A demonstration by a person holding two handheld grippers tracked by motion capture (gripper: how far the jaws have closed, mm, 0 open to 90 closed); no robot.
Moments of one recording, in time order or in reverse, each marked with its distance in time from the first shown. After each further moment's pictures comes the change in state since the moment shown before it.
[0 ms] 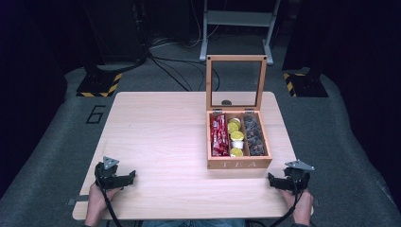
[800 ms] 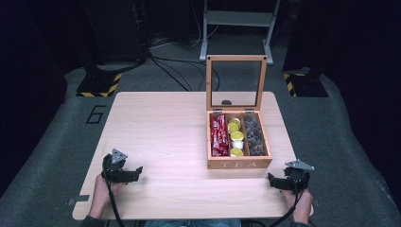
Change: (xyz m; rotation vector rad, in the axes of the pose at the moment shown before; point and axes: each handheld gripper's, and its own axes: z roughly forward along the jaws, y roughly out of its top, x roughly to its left) left arm -0.017 0.034 -0.005 -0.015 -0.099 0.128; right arm -0.001 0.000 0.000 0.002 0.007 -0.005
